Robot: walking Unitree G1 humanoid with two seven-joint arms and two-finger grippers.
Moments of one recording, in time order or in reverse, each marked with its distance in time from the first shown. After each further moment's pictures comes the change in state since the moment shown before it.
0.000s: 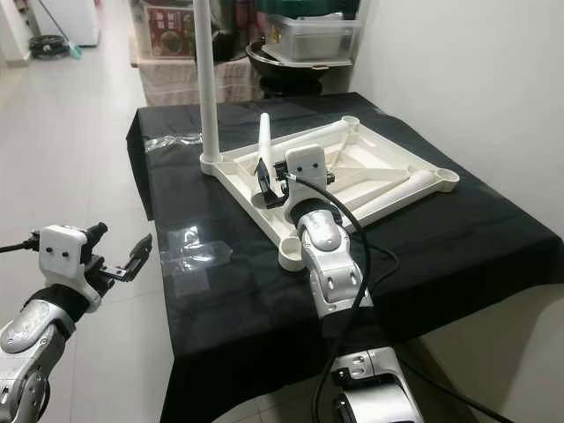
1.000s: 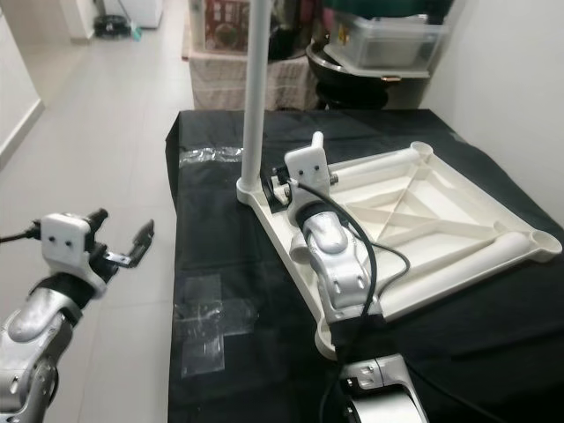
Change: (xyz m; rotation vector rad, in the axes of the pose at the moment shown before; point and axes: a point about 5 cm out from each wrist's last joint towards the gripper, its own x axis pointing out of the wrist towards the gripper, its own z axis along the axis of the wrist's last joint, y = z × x) left arm 0.002 -0.005 0.000 0.023 -0.016 -0.014; right arm -0.017 -0.003 -0.029 0.104 0.243 0.046
